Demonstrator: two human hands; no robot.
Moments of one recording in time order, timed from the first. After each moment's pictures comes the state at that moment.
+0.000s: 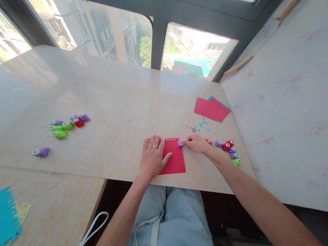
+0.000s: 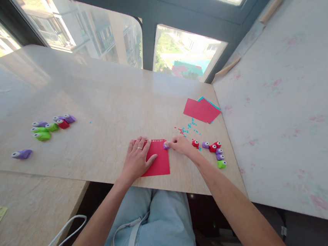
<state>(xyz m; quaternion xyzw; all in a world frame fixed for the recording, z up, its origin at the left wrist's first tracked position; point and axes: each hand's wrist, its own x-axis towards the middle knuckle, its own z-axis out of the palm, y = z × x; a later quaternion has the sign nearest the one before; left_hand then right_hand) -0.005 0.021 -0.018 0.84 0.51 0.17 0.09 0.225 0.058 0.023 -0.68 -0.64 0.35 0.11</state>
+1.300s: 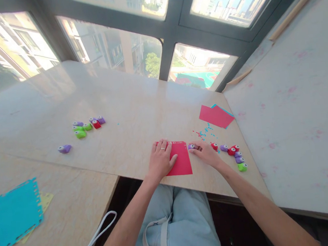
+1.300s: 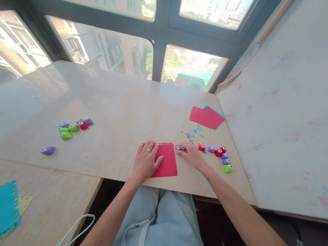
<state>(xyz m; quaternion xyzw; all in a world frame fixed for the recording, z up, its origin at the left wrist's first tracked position) -0.009 0.014 -0.020 0.83 0.51 0.20 0.08 0.226 0.021 0.017 -0.64 -0.69 0.27 0.20</state>
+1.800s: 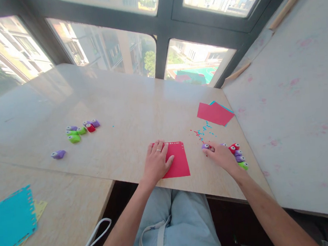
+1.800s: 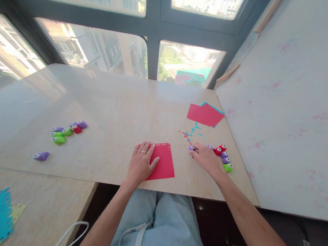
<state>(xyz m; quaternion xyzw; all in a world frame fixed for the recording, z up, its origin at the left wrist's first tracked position) -0.010 0.016 -0.021 0.83 0.51 0.19 0.08 0.272 0.000 0.029 -0.76 -0.63 0.13 0.07</state>
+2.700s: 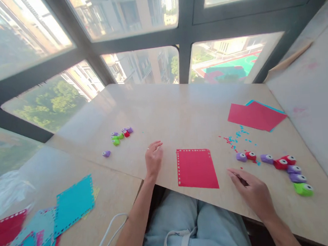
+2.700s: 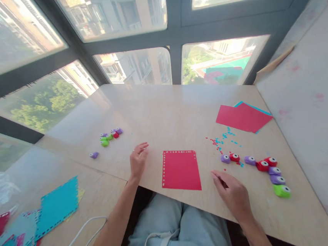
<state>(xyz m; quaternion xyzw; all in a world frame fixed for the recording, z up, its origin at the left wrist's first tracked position) -0.095 0.049 -0.019 0.60 0.63 0.46 0.19 0.243 -0.059 -0.026 -0.67 -0.64 0.14 0.34</state>
